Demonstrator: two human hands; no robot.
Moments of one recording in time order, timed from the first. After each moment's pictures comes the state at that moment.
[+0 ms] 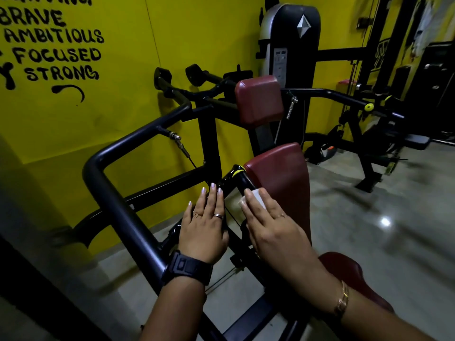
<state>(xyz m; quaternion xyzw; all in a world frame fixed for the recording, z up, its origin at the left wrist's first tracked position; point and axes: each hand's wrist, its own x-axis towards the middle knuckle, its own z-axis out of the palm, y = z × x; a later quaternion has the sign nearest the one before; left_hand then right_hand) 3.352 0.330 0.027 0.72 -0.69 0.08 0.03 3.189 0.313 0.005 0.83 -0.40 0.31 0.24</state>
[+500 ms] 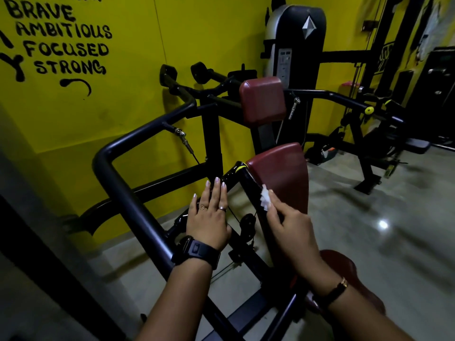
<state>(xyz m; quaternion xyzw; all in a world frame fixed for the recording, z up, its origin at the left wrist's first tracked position) 3.347 0.329 0.024 0.73 -0.67 0.09 0.02 3.174 0.332 0.026 0.71 -0.54 0.43 -0.16</state>
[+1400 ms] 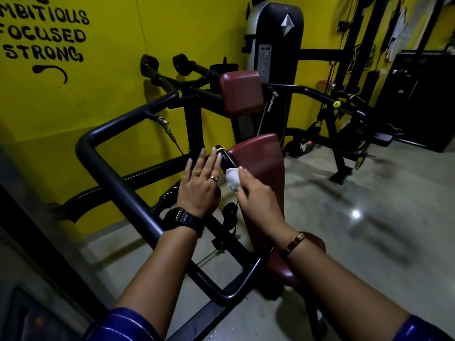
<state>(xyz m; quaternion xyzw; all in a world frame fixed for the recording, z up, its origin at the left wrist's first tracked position) 3.341 0.317 0.018 0.59 -0.73 0.29 0.20 3.176 0.341 0.038 0.77 -0.53 0.33 -0.13</state>
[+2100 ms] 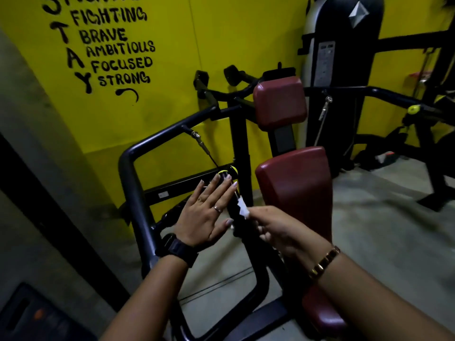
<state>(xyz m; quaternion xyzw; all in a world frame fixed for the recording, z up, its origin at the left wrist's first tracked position) 3.322 0.320 0.029 0.56 -0.77 0.27 0.14 3.126 0.273 0.042 0.60 -0.31 0.23 -0.70</state>
